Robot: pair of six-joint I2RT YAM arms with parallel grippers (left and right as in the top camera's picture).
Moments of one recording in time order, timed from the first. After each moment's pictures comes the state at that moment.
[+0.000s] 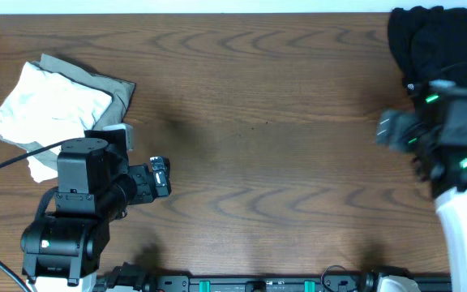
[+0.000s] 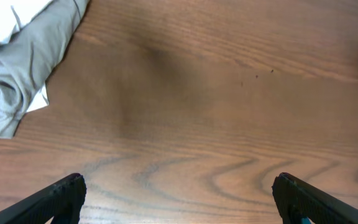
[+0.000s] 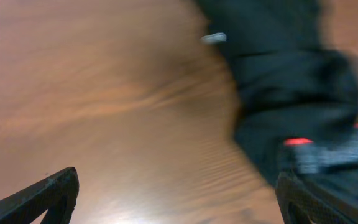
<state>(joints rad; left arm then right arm) -0.09 0.84 1.06 -1.10 0.14 -0.25 -0.14 1.18 1.10 -0.78 0.12 0.10</state>
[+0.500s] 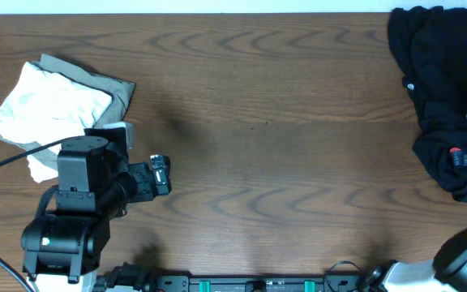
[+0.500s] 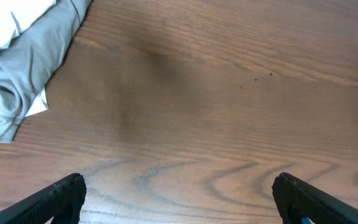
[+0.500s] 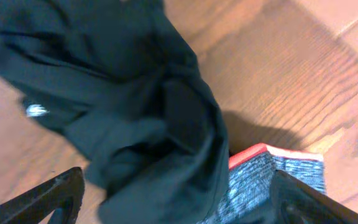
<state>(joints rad) -0.09 0.85 1.06 -1.08 0.14 -0.25 -0.66 1.65 1.28 -0.54 0.02 0.10</state>
